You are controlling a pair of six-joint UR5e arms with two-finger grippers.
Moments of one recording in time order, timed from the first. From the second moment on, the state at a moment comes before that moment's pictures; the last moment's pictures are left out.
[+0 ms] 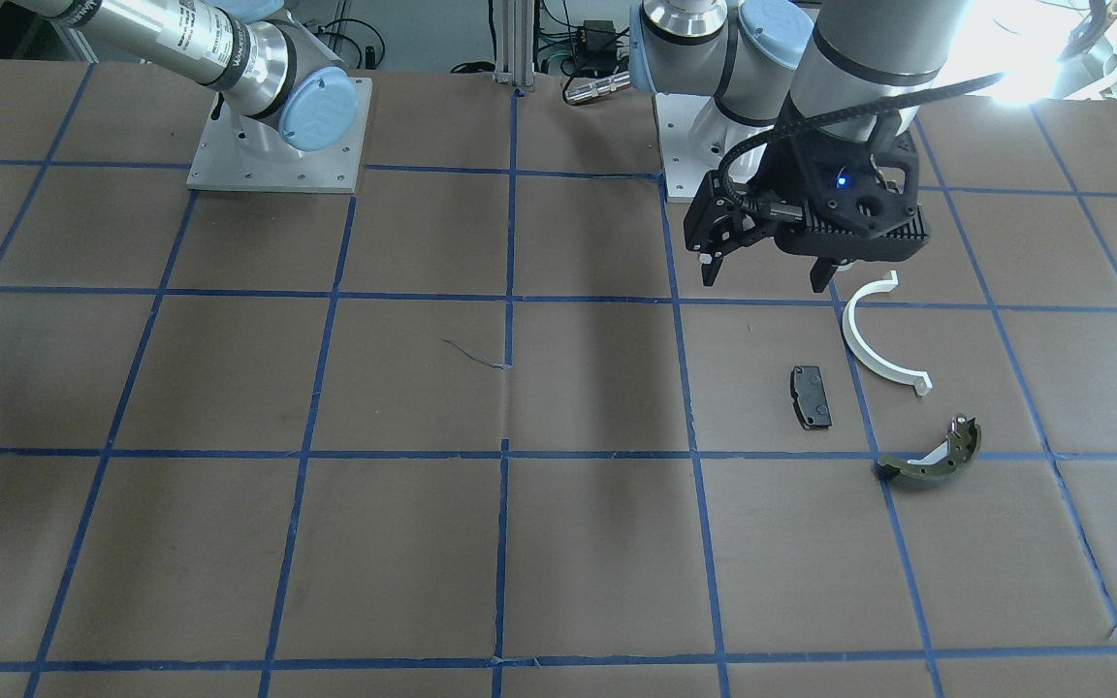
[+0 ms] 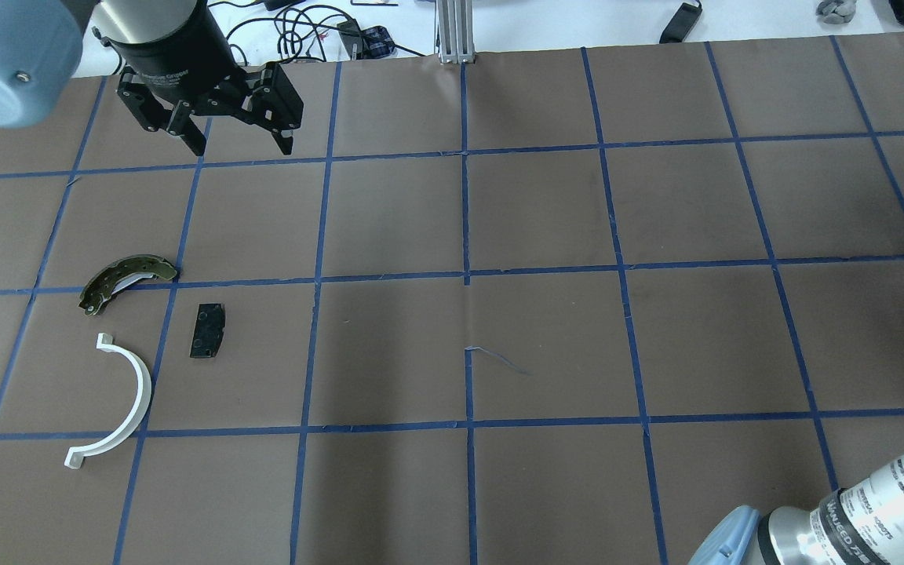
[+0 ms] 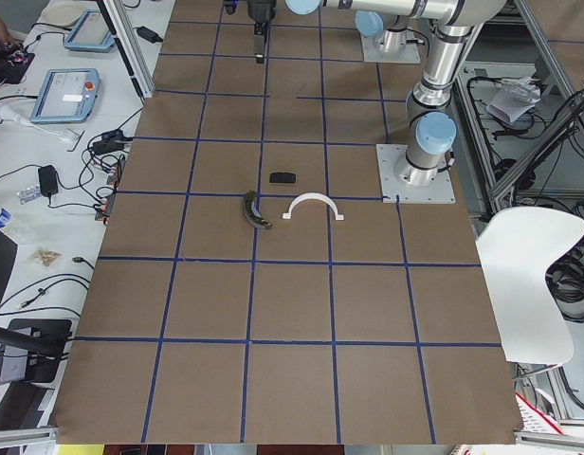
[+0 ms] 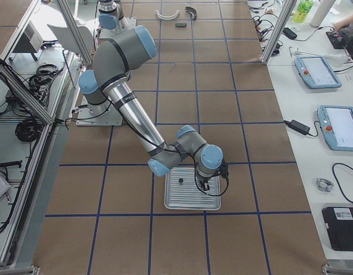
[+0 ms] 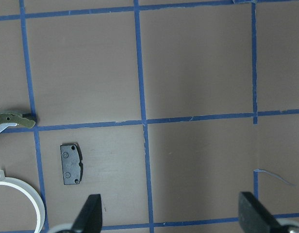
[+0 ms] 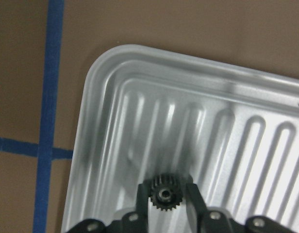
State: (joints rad) left arm -1.62 -1.66 -1.43 -1.56 1.57 0.00; right arm 0.69 -0.89 1.46 -2.11 -1.57 -1.06
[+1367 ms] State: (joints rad) left arm -1.62 -1.66 -1.43 -1.56 1.57 0.00; right arm 0.95 -1.17 1.60 -2.00 -1.59 -0.74
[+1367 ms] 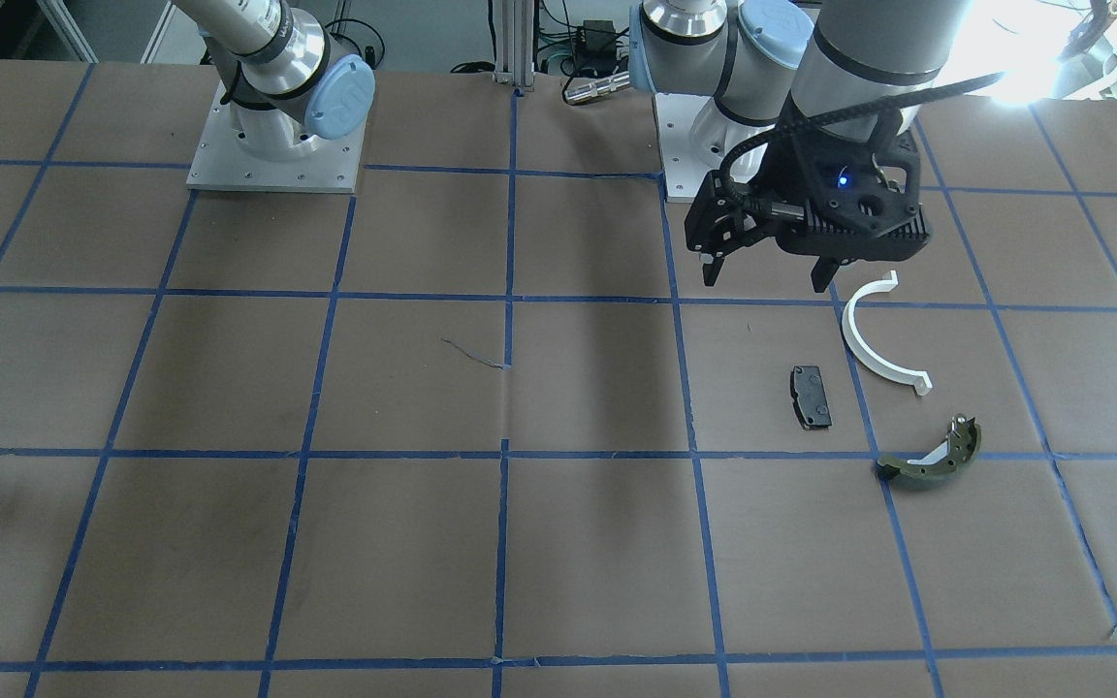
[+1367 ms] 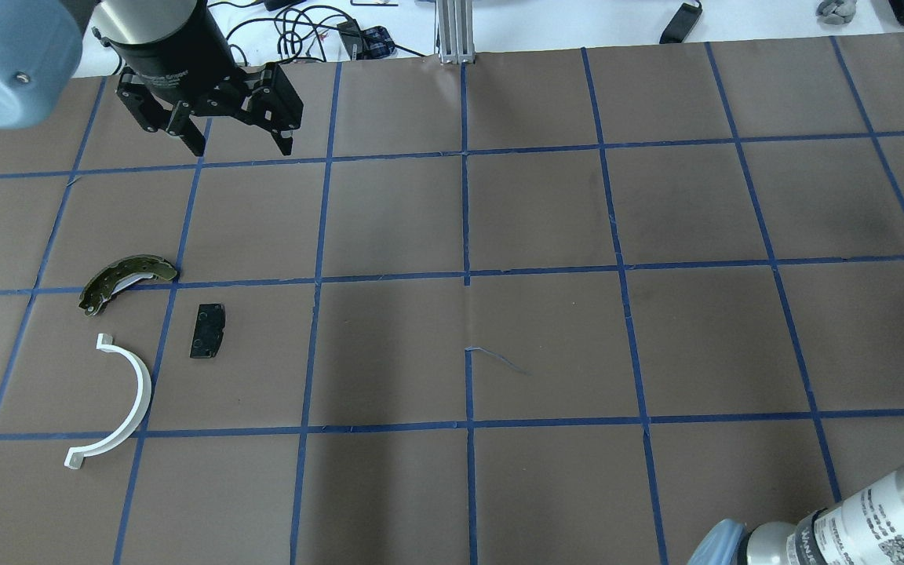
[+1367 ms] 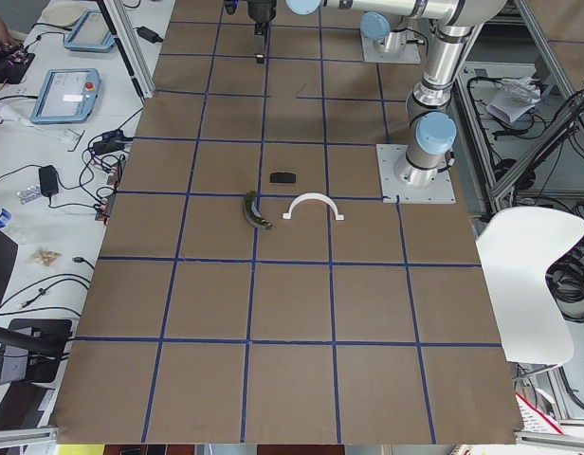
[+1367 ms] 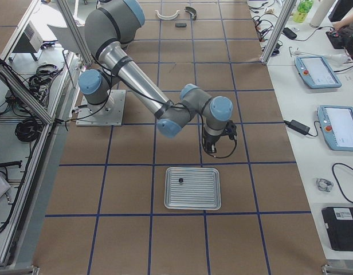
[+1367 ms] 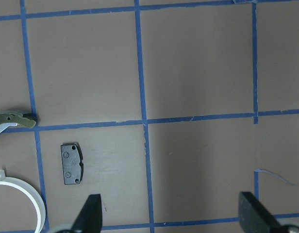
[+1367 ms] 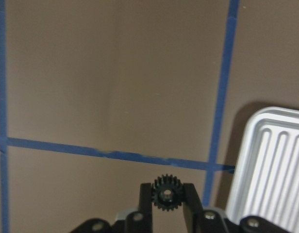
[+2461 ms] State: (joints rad) left arm -1.62 -1.66 -1.43 -1.56 1.57 0.00; right arm 1.79 -1.27 1.75 -2.13 -1.58 0.24
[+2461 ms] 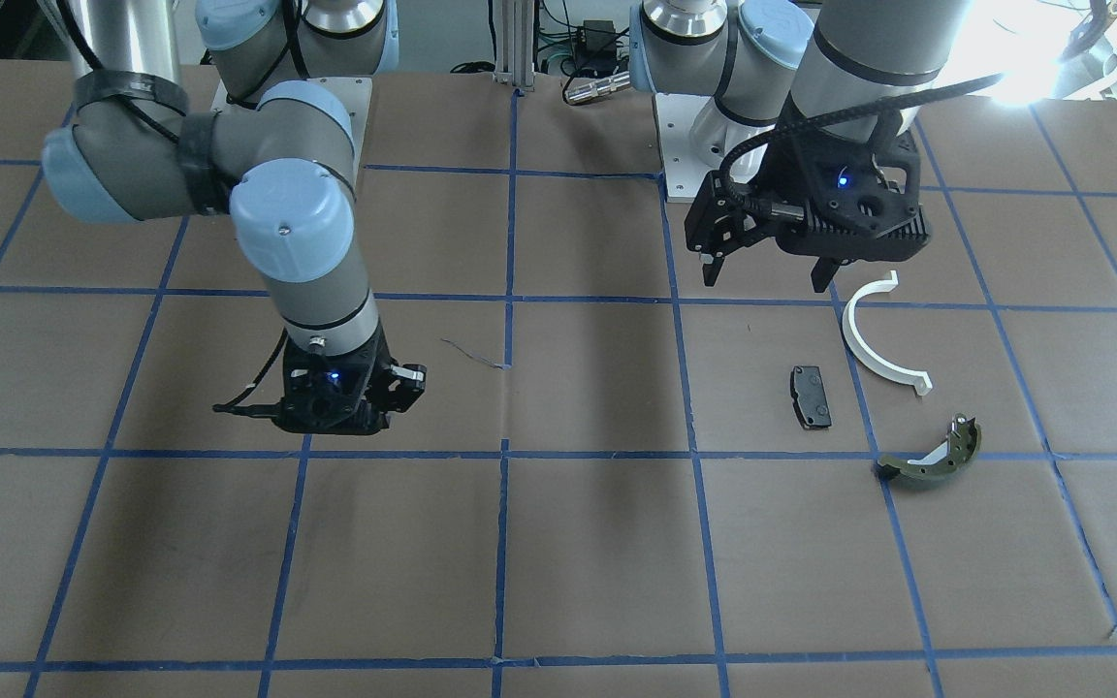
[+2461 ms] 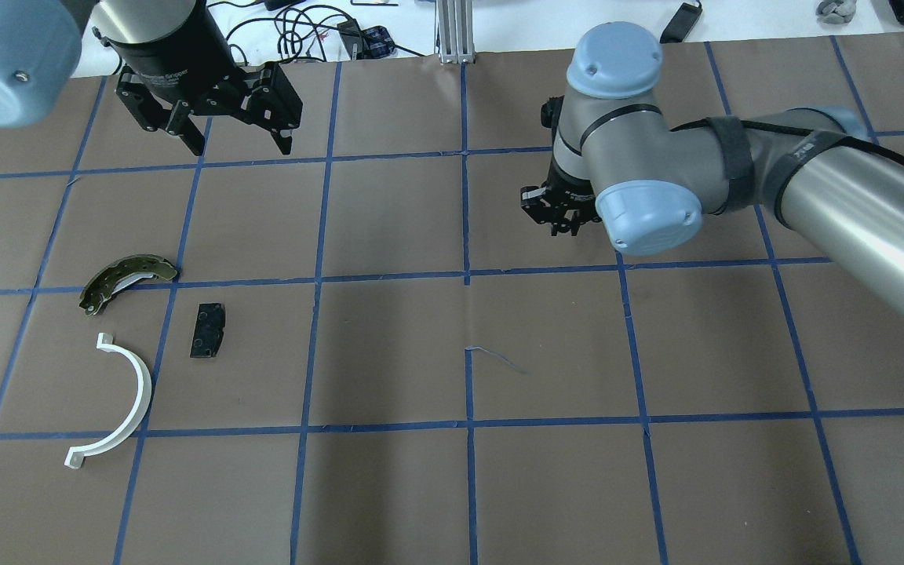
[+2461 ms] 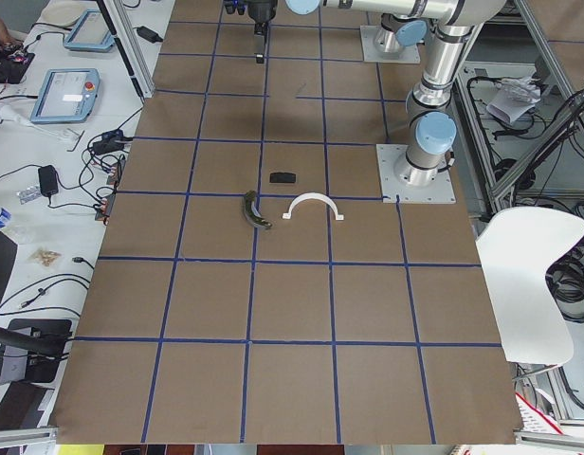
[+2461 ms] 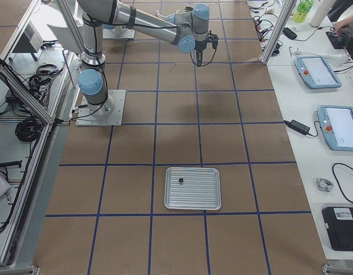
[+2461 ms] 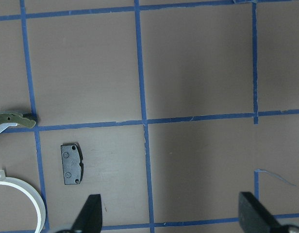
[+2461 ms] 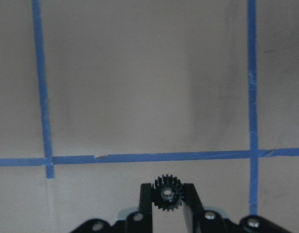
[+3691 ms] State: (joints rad) left arm -1.62 -1.66 -1.43 -1.56 1.57 0.00; right arm 2.00 -1.09 1.76 -2.31 -1.58 0.47
